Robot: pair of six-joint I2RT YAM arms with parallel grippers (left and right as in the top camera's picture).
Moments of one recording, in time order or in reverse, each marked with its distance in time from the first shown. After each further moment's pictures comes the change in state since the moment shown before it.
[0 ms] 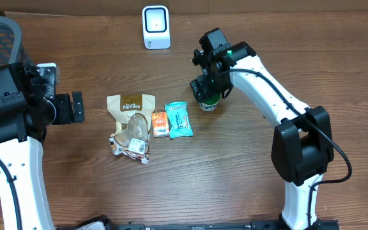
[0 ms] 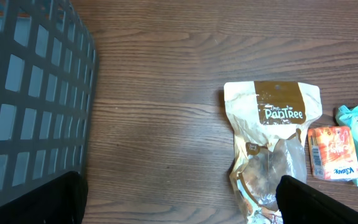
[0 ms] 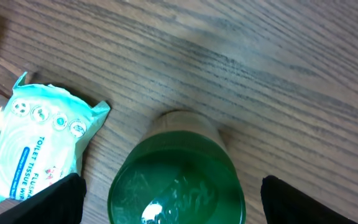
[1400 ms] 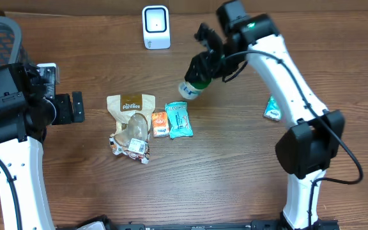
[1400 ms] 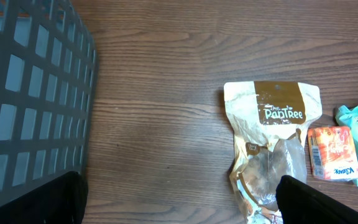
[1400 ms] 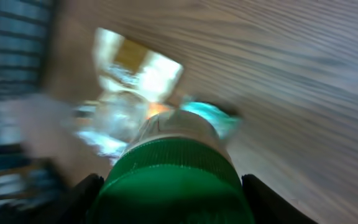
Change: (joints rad) left arm 0.000 0.000 0.000 0.000 0.000 0.000; right arm -0.110 0.026 0.344 -0.280 -0.549 0.045
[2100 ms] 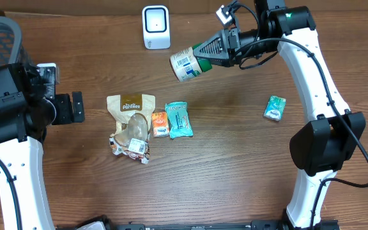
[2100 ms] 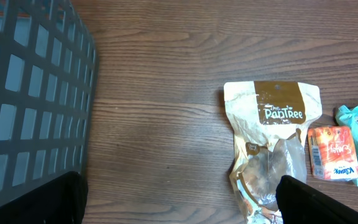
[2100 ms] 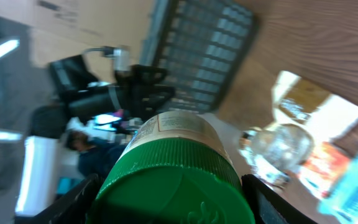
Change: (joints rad) left arm 0.000 0.000 0.000 0.000 0.000 0.000; right arm -0.146 -0.014 0.001 -0.013 -0.757 -0.057
